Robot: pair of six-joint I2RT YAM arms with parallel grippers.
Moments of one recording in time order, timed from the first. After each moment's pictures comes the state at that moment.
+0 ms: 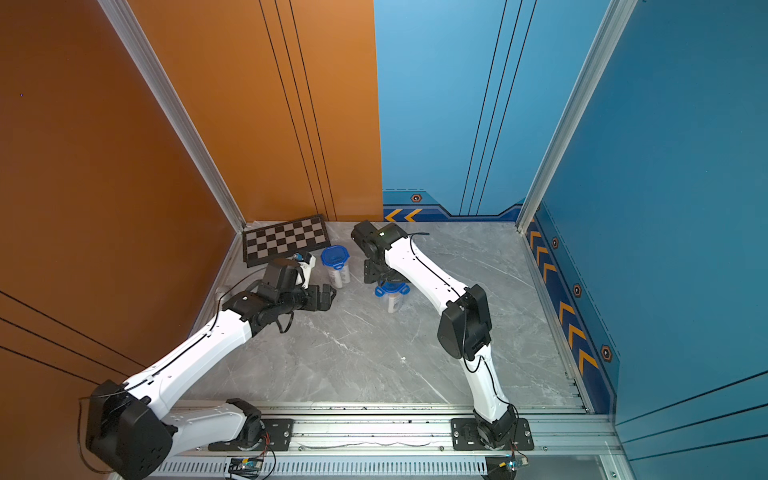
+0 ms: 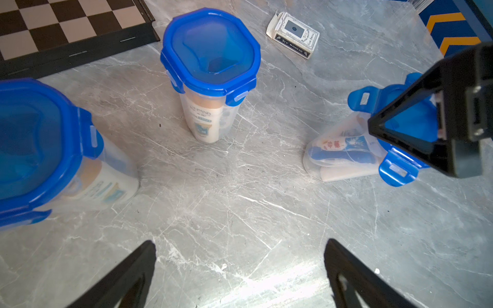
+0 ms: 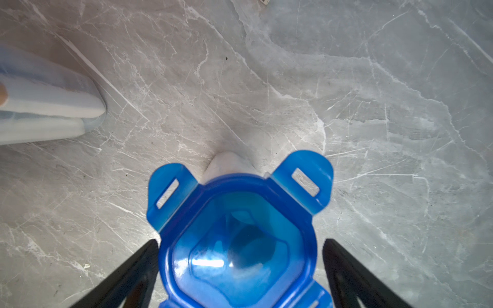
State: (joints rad) left arm -0.43 1.22 0.95 -0.50 0.01 -0.30; right arm 0.69 2.14 2.16 -1.38 0.28 0.68
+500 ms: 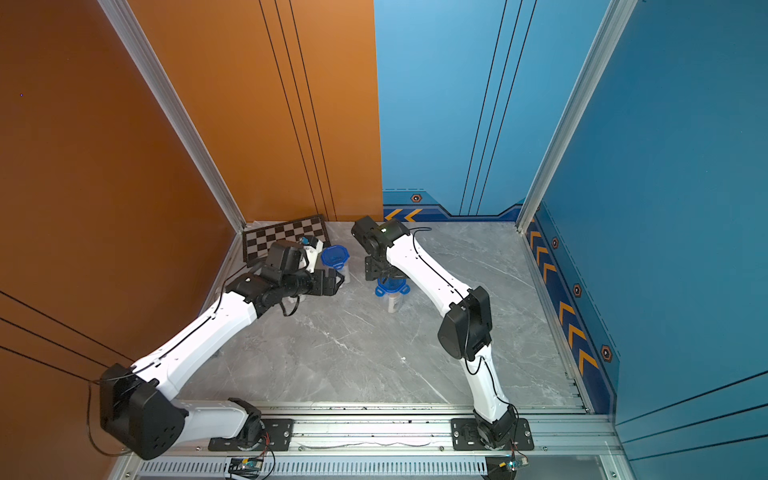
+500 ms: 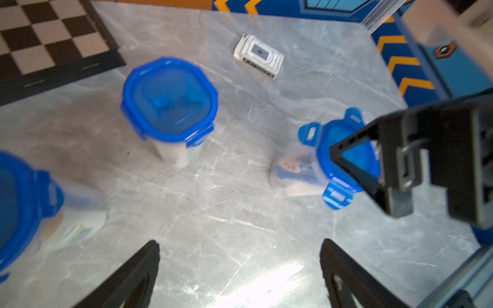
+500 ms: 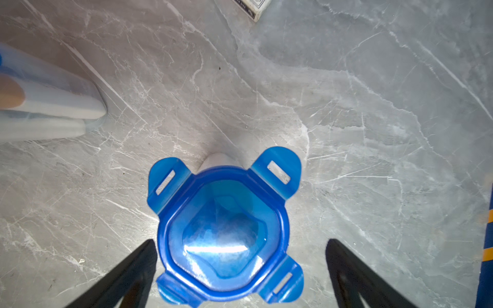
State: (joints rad) left arm -0.43 1.37 1.21 -0.56 0.16 -0.32; right arm 0.69 2.12 2.22 -1.46 0.32 0.66
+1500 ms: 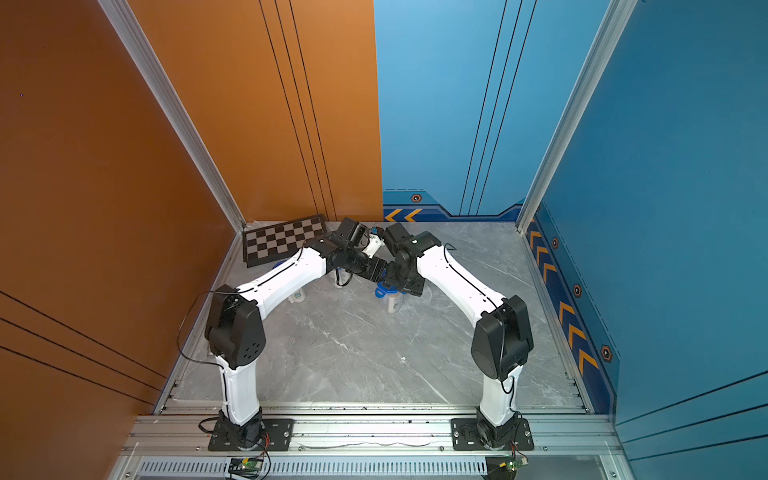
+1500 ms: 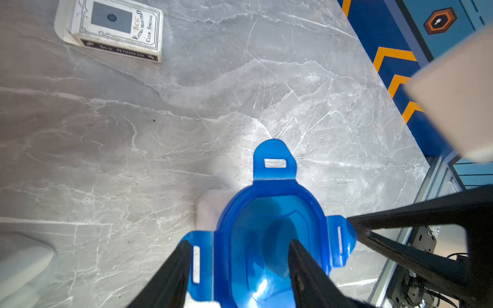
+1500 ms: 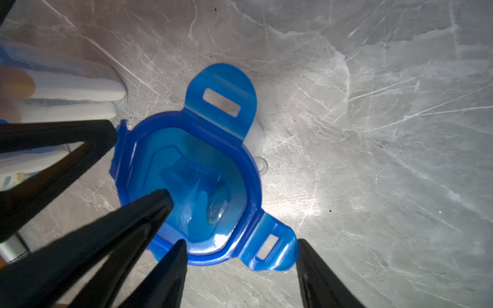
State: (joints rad) left arm -0.57 1.97 1.73 -0.69 0.37 -0.14; right arm 0.58 1.85 1.74 -1.16 -0.01 0.81
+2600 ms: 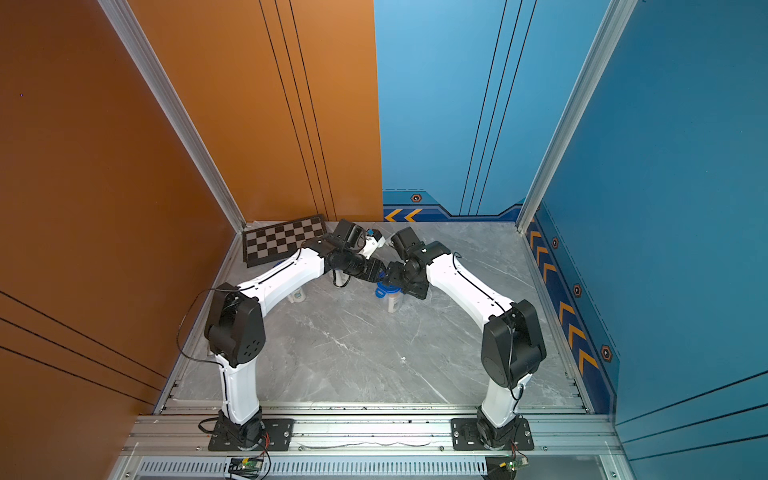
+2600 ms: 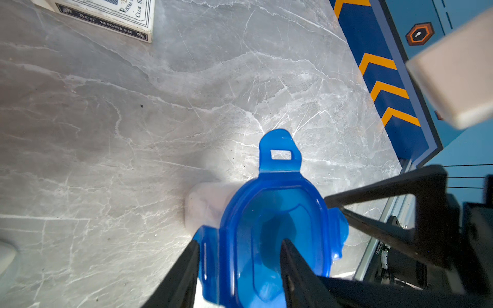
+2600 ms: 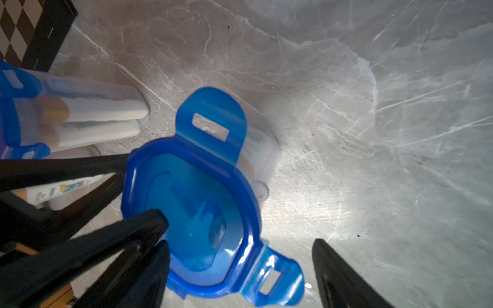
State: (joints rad) left arm -0.54 1.98 1.69 -0.66 0.47 -0.19; right arm 0.54 1.76 1.55 -0.95 -0.06 0.83
